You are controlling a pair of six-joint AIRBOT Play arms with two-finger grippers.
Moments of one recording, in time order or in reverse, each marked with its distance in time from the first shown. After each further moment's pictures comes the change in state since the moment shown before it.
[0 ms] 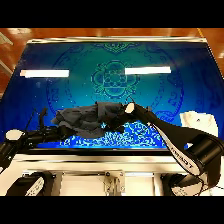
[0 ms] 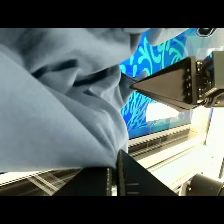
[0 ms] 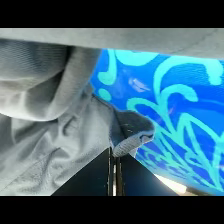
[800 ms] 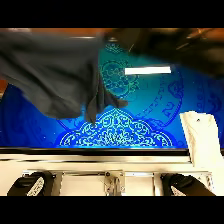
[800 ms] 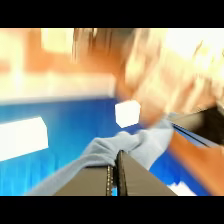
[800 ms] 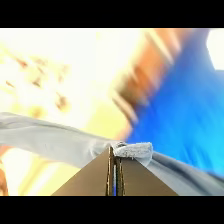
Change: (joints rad) left arm 0.000 0.125 1.106 -0.009 0.097 -0.014; right arm -0.159 0.619 0.599 -0.042 -0.089 -0.289
